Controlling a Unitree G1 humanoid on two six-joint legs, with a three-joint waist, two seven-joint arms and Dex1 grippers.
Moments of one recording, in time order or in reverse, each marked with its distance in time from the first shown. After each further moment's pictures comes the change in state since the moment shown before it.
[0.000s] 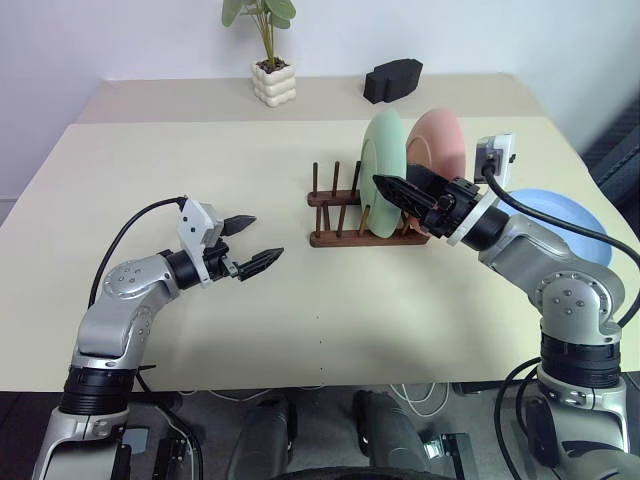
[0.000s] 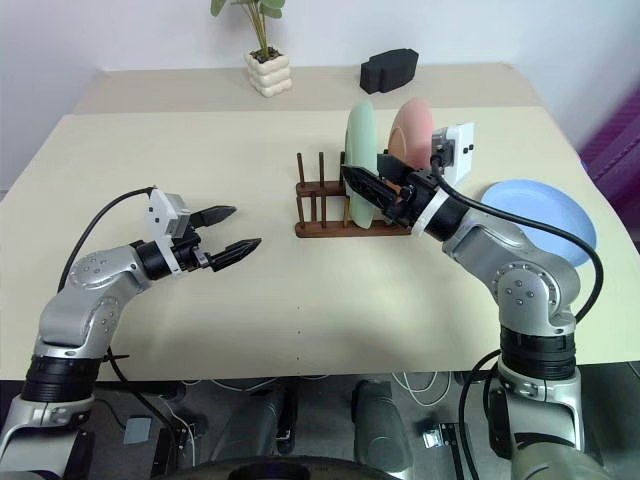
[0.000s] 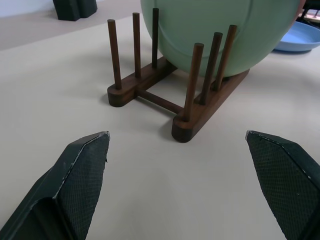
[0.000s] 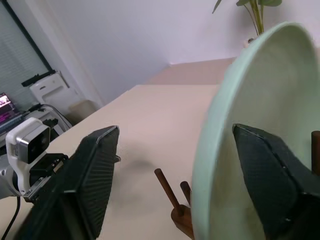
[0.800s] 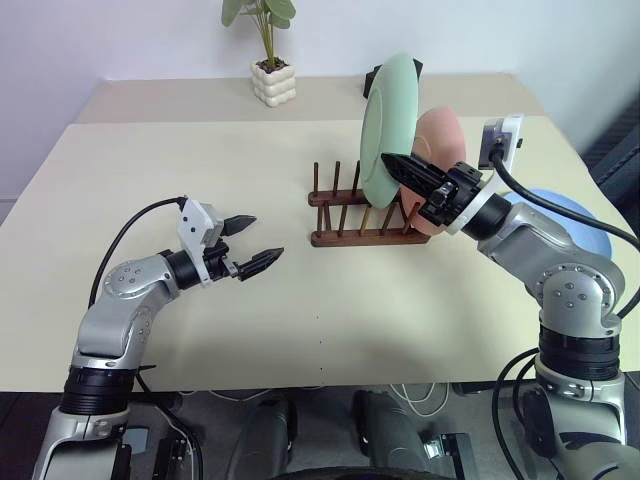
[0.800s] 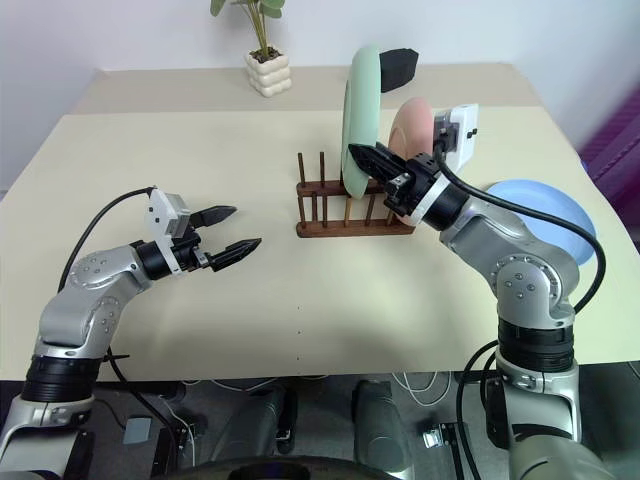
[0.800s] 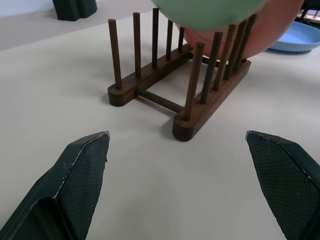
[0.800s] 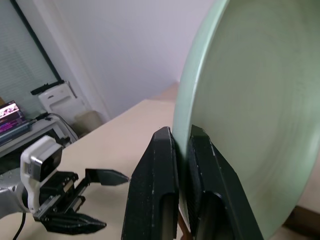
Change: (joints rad) left arm 0.000 -0.001 0.000 0.000 0.000 0.000 -0.001; right arm -0.038 0.003 0.008 -0.008 0.038 -0.022 -0.026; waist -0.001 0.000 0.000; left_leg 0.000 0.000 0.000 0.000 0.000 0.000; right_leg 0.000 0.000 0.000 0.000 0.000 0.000
